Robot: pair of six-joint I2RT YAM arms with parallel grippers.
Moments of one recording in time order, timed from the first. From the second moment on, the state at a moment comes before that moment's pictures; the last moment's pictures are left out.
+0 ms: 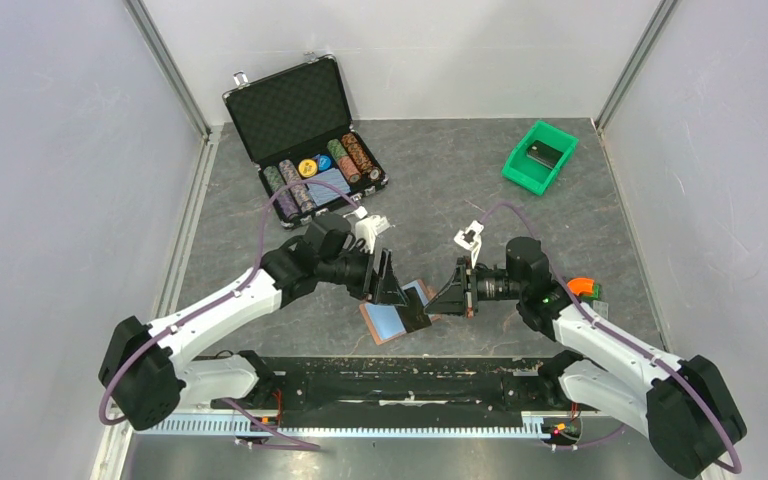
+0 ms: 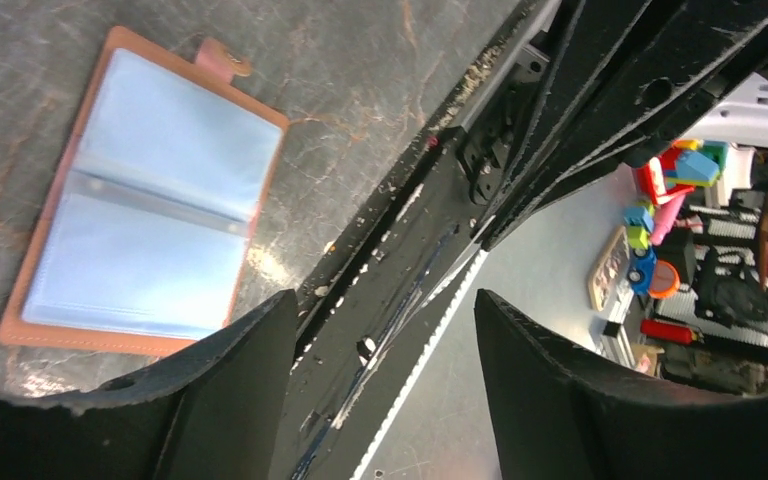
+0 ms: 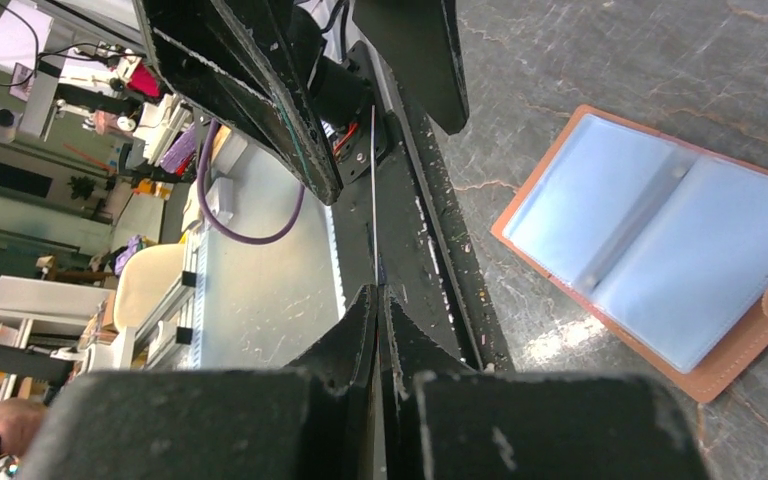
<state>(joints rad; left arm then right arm) -0.74 1.16 0.81 -0.32 0.54 -0.54 0.53 0.98 0.39 0.27 -0.95 0.55</state>
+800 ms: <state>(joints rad) -0.74 1.17 0.74 -0.08 0.60 -0.72 0.53 0.84 0.42 0.14 -0.69 0.52</state>
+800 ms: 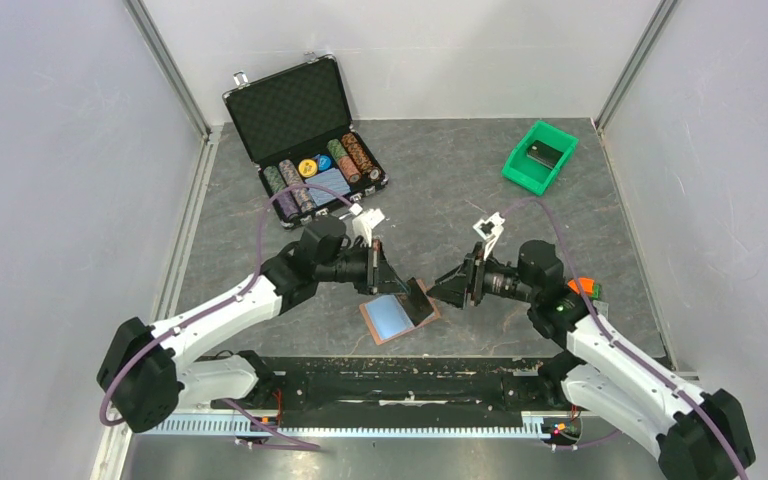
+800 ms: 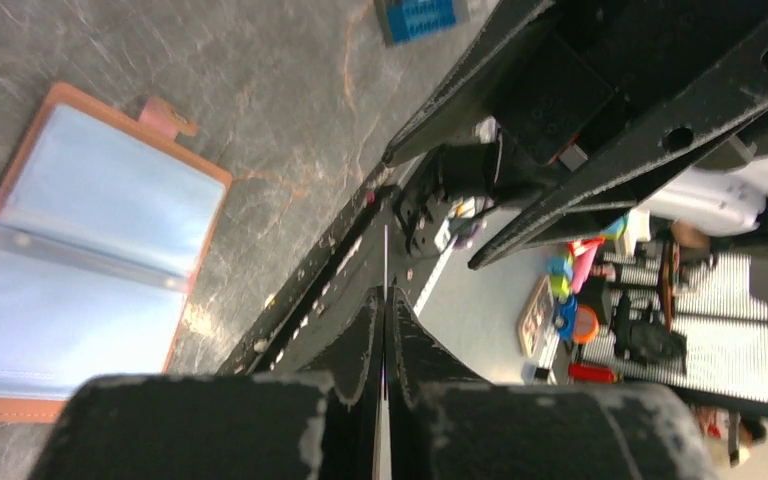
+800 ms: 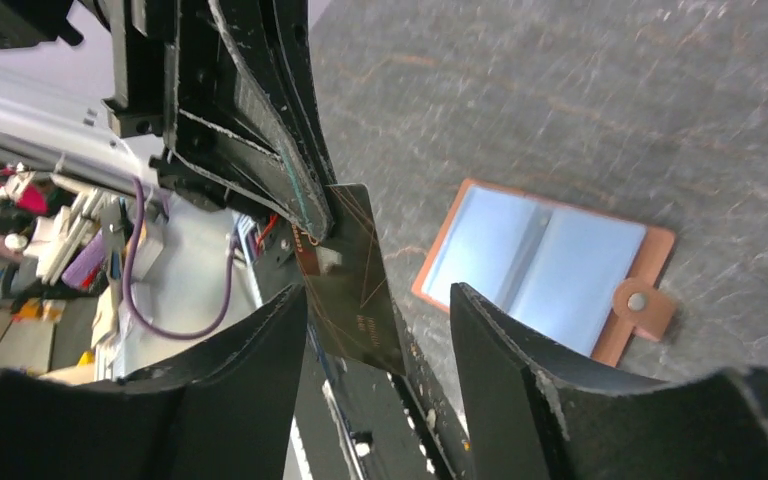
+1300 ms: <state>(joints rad) -0.74 1.08 0.54 0.42 0.35 -1.08 0.54 0.79 0.10 0.70 -0.51 1.01</state>
